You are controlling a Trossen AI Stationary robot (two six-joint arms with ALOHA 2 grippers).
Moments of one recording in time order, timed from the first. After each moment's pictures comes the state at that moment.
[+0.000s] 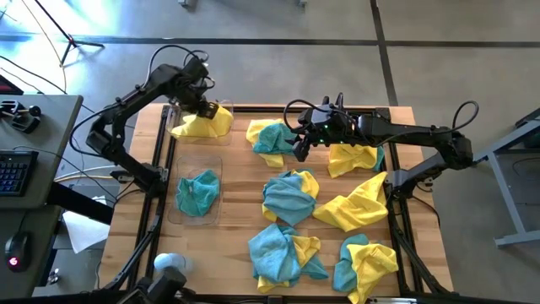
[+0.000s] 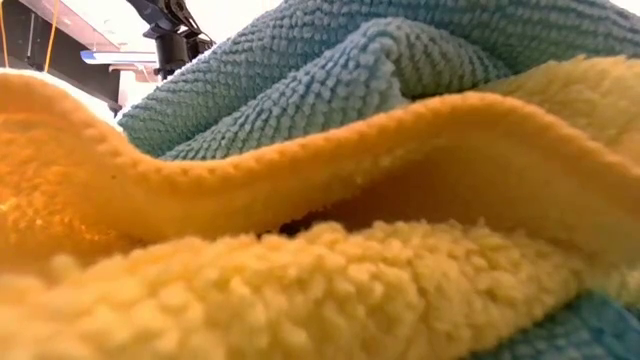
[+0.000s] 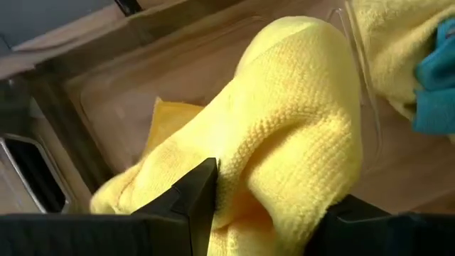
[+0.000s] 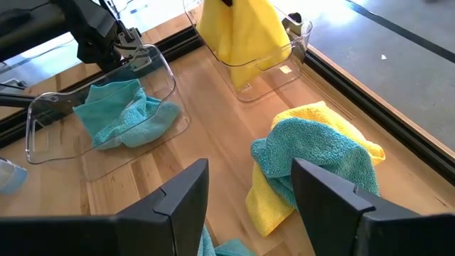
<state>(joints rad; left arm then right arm) 0.96 1.54 1.37 -1.20 0.00 -0.21 -0.20 1.42 1.28 -0.46 0.10 0.31</state>
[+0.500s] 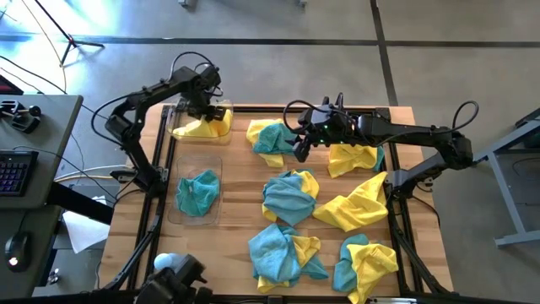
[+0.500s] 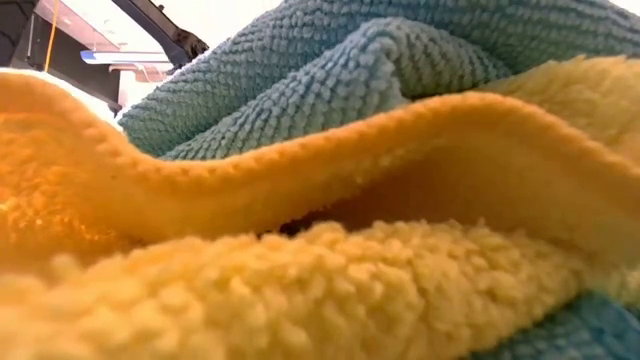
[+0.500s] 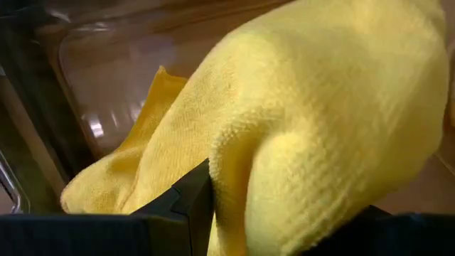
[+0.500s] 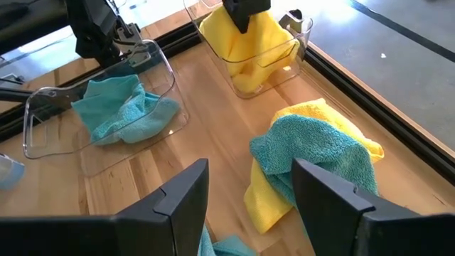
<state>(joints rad) 0.96 1.77 1.37 -1.18 -0.05 -0.39 -0.20 1.42 1.28 -0.47 0.10 0.30</state>
